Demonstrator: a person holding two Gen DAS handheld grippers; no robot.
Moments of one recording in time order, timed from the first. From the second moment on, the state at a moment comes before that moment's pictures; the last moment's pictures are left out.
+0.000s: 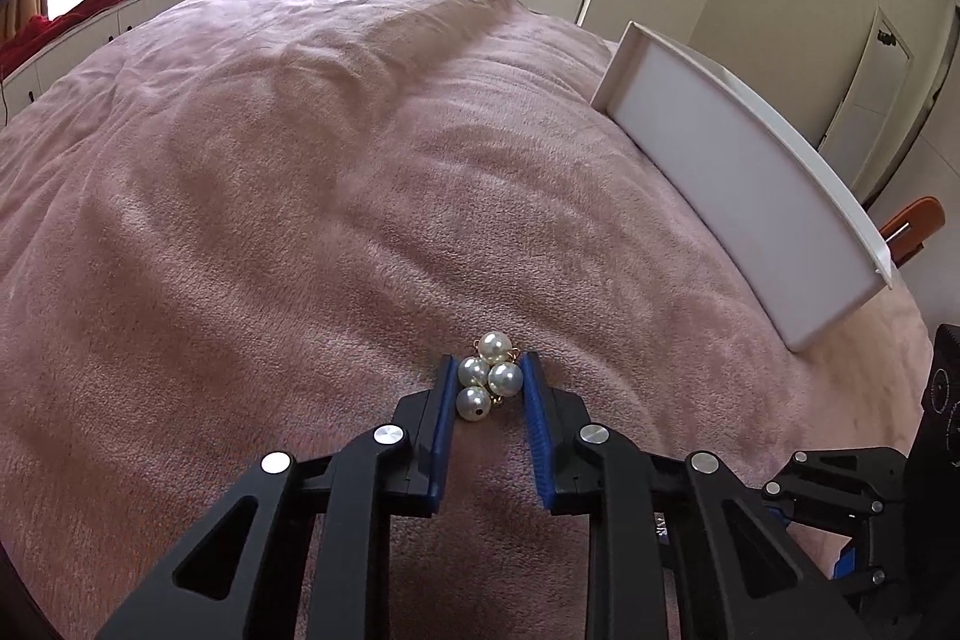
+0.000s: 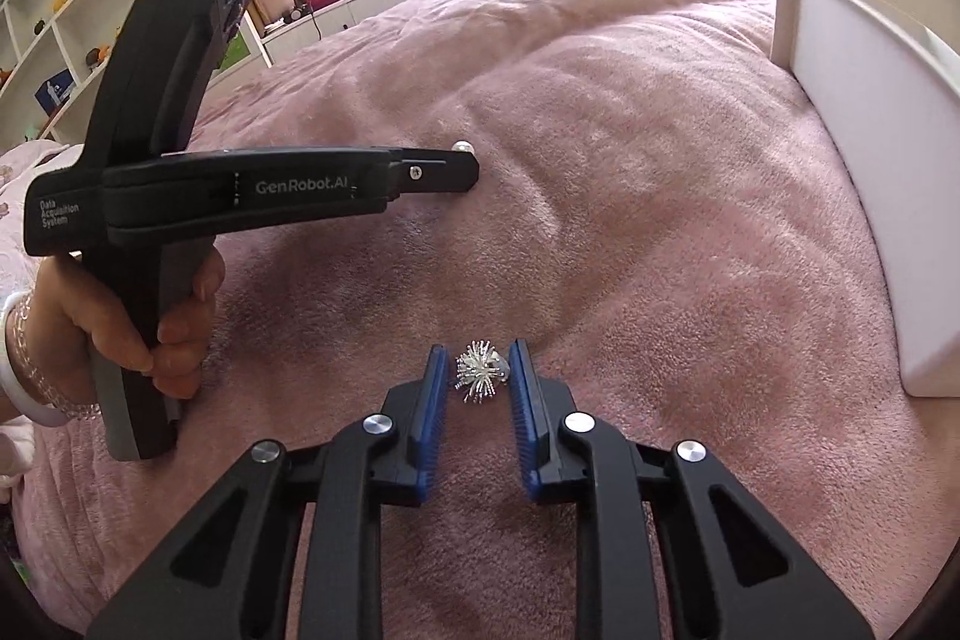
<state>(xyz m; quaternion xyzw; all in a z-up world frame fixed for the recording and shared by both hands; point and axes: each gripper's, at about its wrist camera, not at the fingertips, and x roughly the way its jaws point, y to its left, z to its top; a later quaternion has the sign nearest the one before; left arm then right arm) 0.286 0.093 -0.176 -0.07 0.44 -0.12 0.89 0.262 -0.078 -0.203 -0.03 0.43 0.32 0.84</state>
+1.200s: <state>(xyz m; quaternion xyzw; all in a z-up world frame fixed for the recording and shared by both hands) 0.238 0.048 -0.029 -0.03 0.34 -0.11 0.93 0.220 -0.153 -0.068 -0.01 0.31 0.31 0.90</state>
